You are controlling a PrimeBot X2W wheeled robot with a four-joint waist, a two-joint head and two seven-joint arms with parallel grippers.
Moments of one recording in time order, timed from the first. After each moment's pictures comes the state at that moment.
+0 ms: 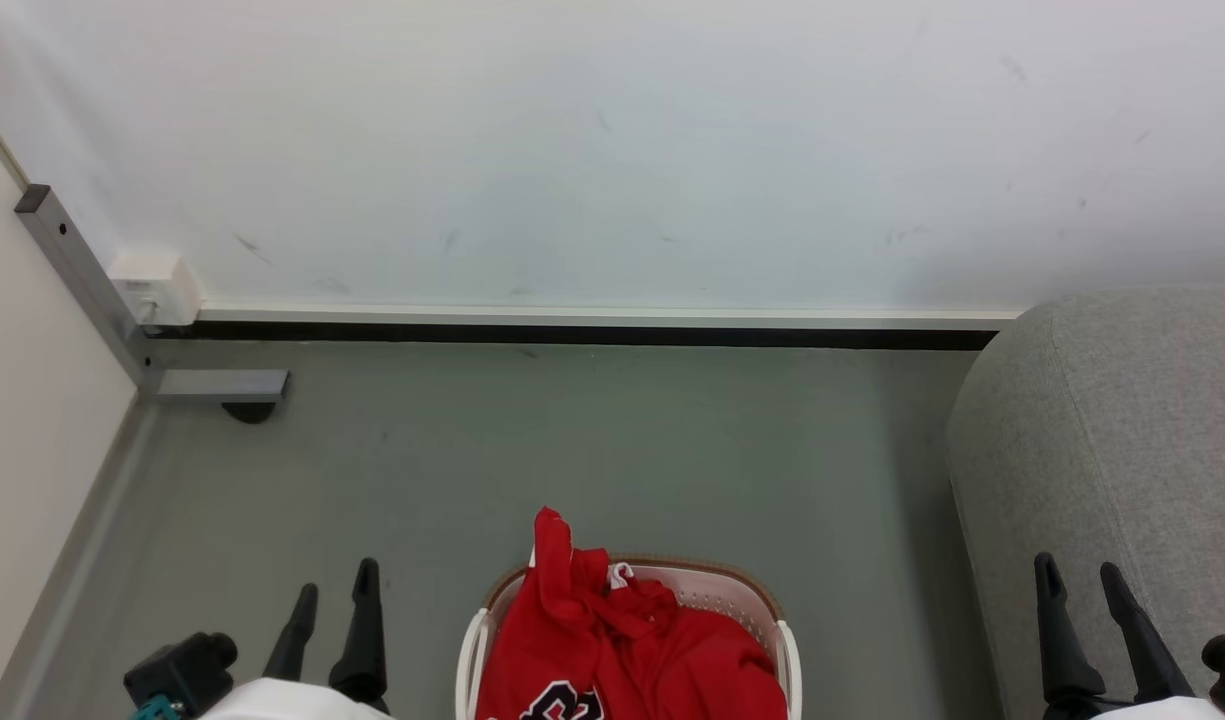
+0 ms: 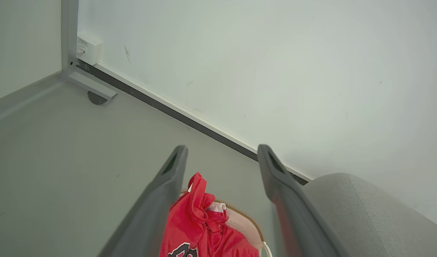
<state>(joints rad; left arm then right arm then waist) -0.04 0.10 -0.09 0.19 -0.63 0.04 -0.11 -0.02 -0.09 0.00 0.20 0.52 0.13 -0.11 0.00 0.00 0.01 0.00</state>
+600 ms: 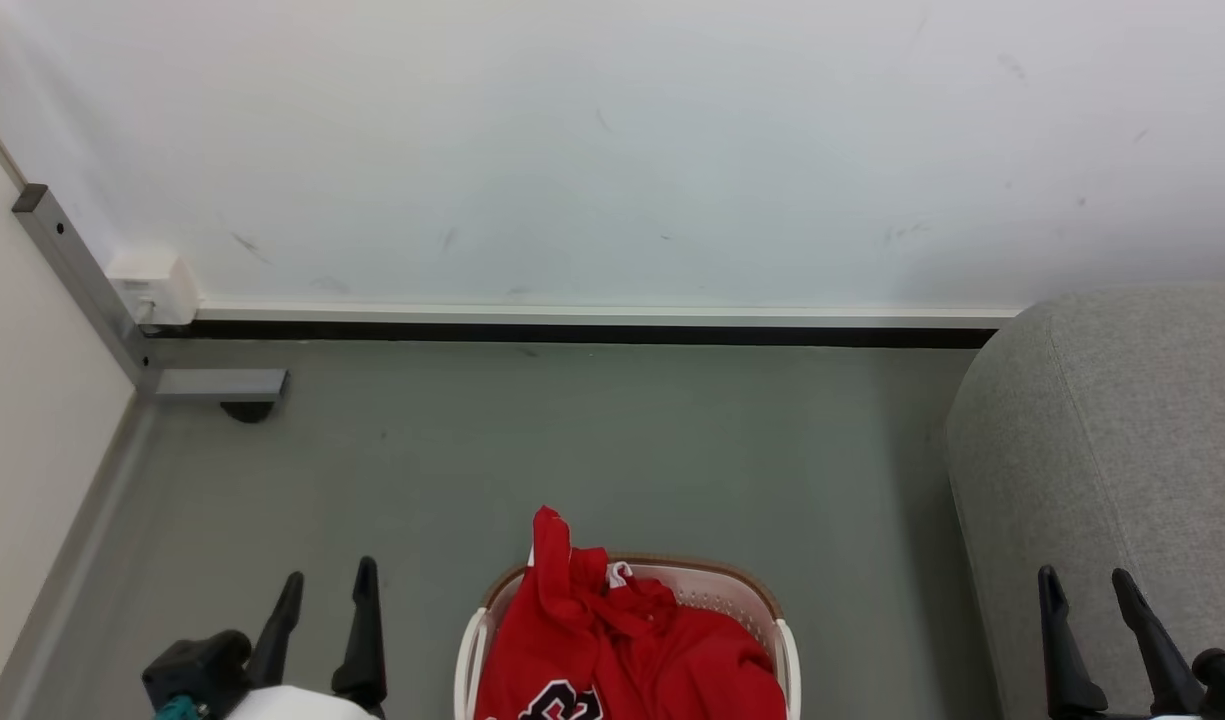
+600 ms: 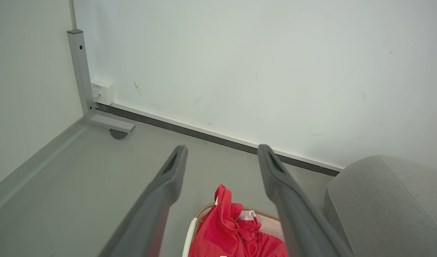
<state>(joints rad) -0.03 0.14 -0.13 0.16 -0.44 0.08 -0.16 0.00 -0.08 -0.02 0.20 0.33 0.13 -0.16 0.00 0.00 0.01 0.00</state>
